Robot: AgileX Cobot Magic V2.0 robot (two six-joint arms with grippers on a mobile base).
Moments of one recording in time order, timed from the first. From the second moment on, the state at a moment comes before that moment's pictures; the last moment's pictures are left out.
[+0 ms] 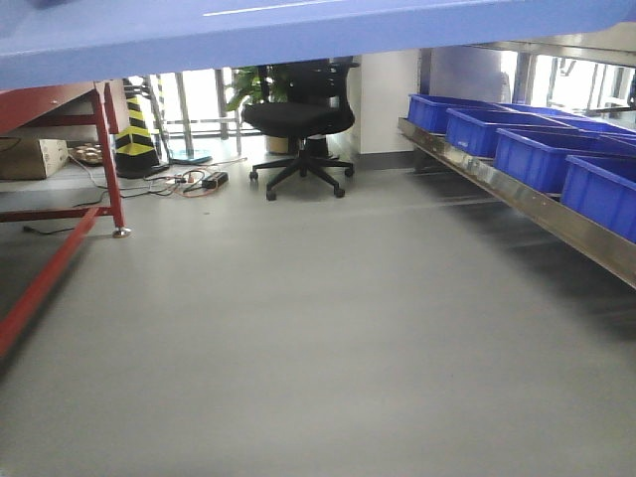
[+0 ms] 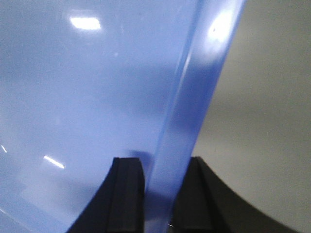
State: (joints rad) left arm -0.36 1.47 -1.61 -0.12 1.26 -0.16; right arm 0.40 1.24 -1.38 0.11 1.06 0.17
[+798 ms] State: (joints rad) left arm -0.36 1.47 -1.61 -0.13 1.26 -0.16; right arm 0.40 1.24 -1.38 0.11 1.06 0.17
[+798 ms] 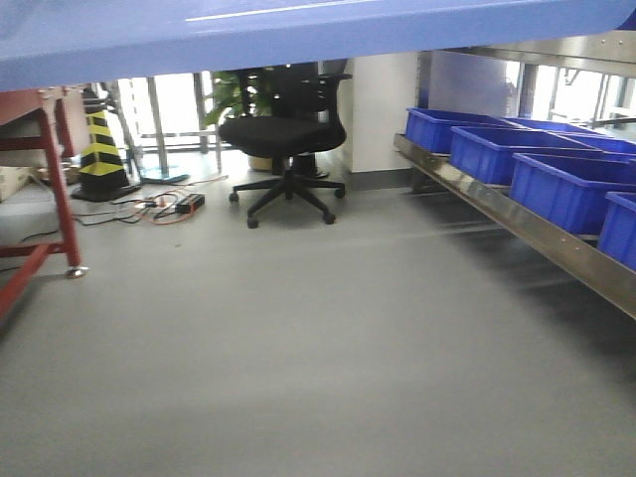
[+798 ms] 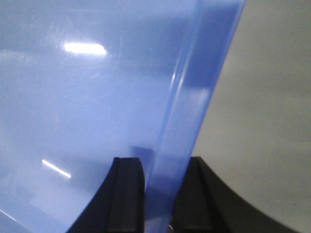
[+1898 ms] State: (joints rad) left arm -0.36 1.47 -1.61 -0.14 1.26 -0.16; right arm 0.40 1.24 -1.38 0.11 1.06 0.17
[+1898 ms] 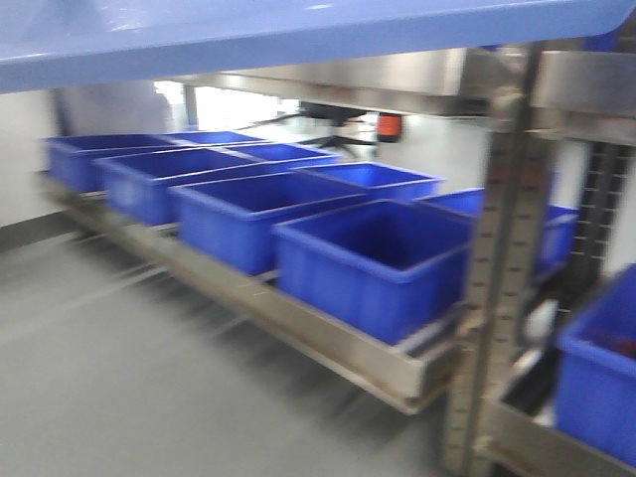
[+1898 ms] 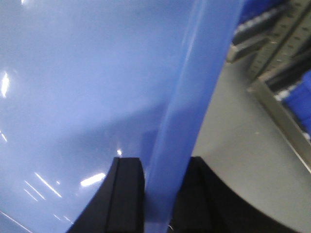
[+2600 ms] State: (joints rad) left arm -0.36 1.47 -1.61 -0.14 1.26 -0.16; right arm 0.40 1.24 -1.38 0.10 1.06 0.17
